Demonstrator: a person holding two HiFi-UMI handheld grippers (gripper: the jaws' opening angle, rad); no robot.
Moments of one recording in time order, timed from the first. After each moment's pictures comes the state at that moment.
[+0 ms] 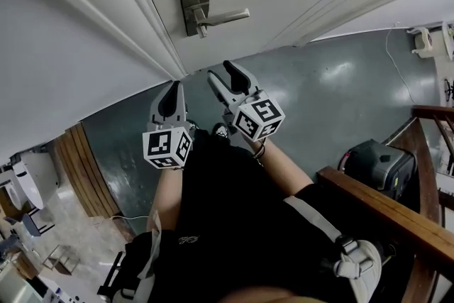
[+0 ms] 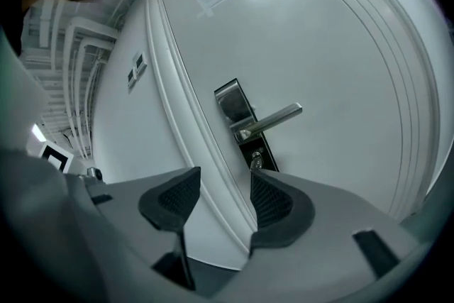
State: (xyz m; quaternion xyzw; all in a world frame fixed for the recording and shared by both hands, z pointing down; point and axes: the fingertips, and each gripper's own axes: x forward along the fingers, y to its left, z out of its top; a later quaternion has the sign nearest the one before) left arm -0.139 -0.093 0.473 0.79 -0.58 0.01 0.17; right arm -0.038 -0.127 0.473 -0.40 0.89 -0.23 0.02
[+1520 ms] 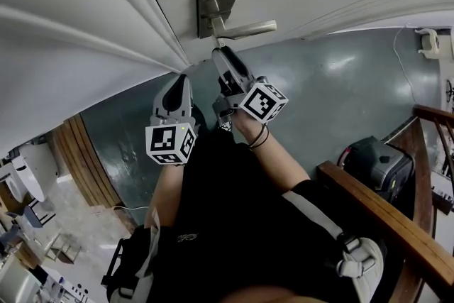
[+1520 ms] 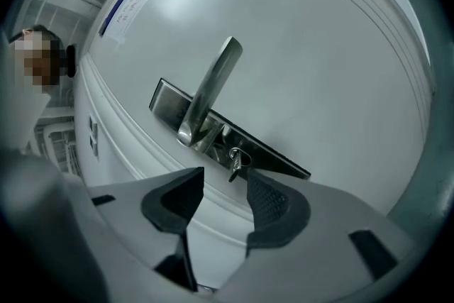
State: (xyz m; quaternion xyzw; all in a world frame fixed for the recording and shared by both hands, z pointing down) left arm -0.160 -0.160 0.518 0.80 -0.57 0.03 0.20; right arm -0.066 -0.225 0.520 -0.38 0.79 -0.44 0.20
